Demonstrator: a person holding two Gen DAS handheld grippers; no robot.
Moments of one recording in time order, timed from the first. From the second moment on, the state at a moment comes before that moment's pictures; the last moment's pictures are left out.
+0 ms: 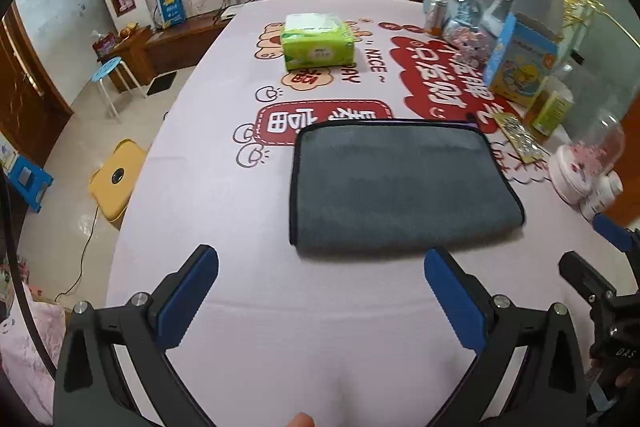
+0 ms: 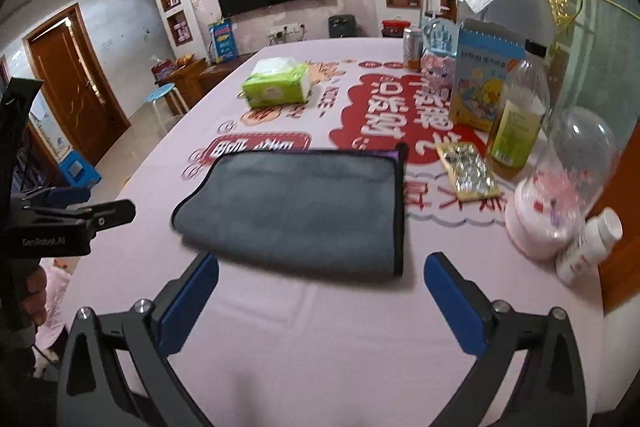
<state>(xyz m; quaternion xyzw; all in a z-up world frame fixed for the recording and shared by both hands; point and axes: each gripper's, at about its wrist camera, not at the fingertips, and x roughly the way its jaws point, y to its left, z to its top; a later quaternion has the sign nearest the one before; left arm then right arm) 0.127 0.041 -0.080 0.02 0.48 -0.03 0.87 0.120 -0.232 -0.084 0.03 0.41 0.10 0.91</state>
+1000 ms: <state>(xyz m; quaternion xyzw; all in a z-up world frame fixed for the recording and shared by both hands) -0.008 -0.012 -0.008 0.03 0.45 -0.03 0.89 -0.007 -0.228 -0.016 0.04 0.47 0.11 0.87</state>
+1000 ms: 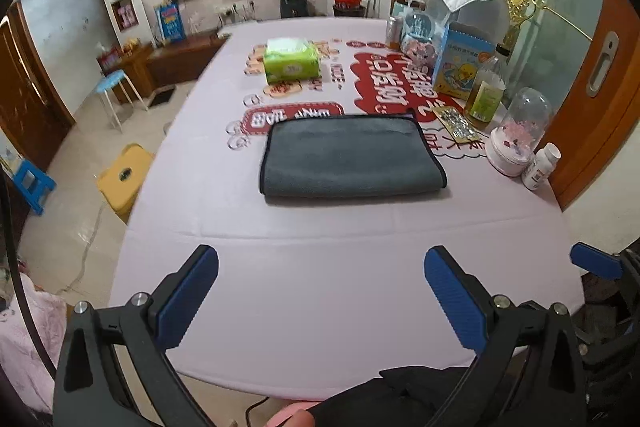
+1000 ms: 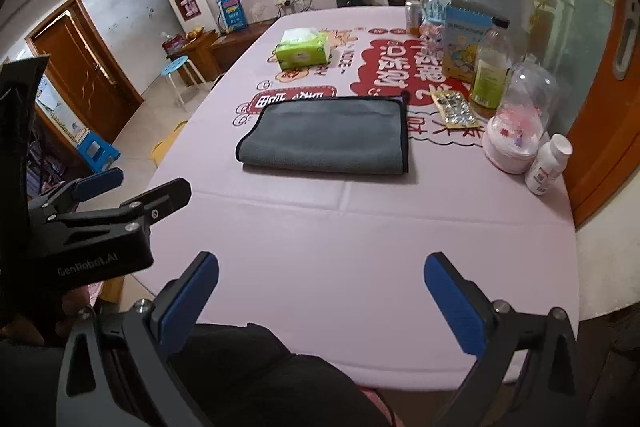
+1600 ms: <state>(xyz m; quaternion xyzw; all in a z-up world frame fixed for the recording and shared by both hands) -0.022 -0.017 0.002 0.04 0.40 0.03 0.91 -0.012 -0.245 -0.022 0.08 0.45 0.04 0.89</state>
